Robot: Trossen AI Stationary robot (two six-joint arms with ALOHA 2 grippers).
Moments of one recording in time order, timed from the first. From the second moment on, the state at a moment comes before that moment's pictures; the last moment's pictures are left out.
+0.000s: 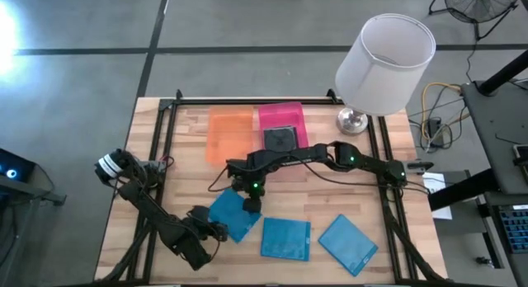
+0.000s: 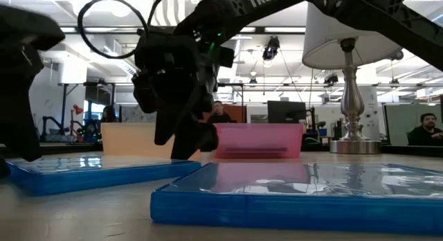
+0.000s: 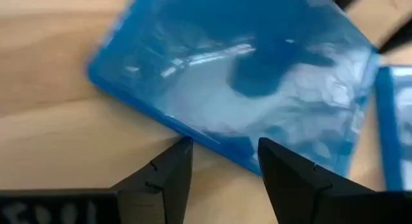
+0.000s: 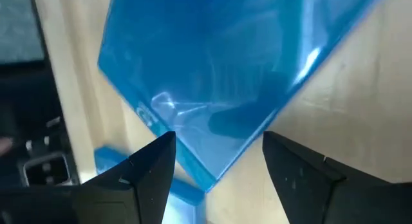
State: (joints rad) left arm -0.85 1.73 0.93 -0.57 -0.56 -2.28; right arm 0.01 2.53 2.14 -0.94 -0.63 0.29
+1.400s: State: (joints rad) left arm -0.85 1.75 0.88 -0.29 -0.72 -2.06; right arm 0.08 2.45 2.12 -0.71 -0.61 0.70
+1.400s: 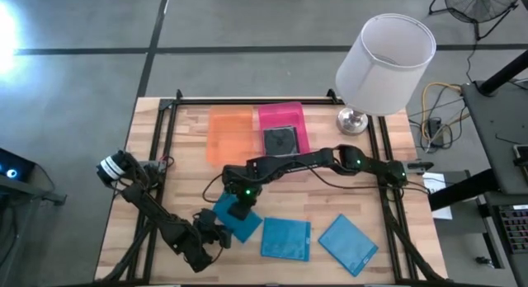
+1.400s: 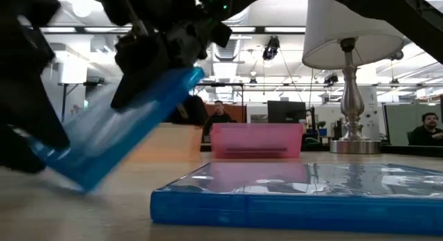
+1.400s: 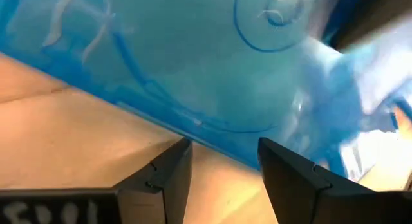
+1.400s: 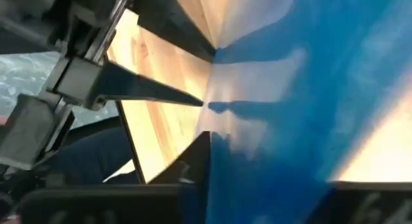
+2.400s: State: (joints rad) left arm -0.96 1.38 1.39 -1.22 -1.44 -1.82; right arm -0.31 2.29 2.12 -0.54 -0.12 1.23
